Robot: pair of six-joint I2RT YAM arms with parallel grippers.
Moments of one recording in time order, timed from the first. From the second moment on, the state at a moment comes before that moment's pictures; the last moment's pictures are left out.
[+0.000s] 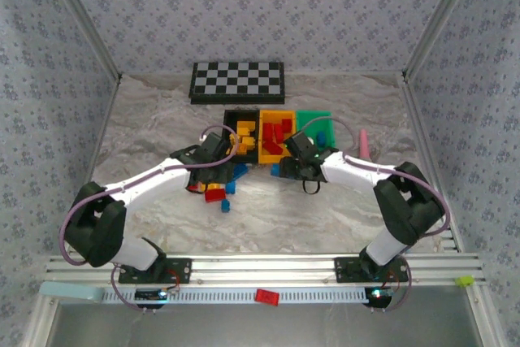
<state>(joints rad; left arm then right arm) -0.67 1.43 0.88 -0.57 -0.22 -0.55 0.64 1.61 0.91 -0.39 0.11 0.65</state>
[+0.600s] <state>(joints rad) -0.67 1.43 0.88 -0.55 -0.22 -0.55 0.62 1.61 0.87 -0.32 0.09 0.64</state>
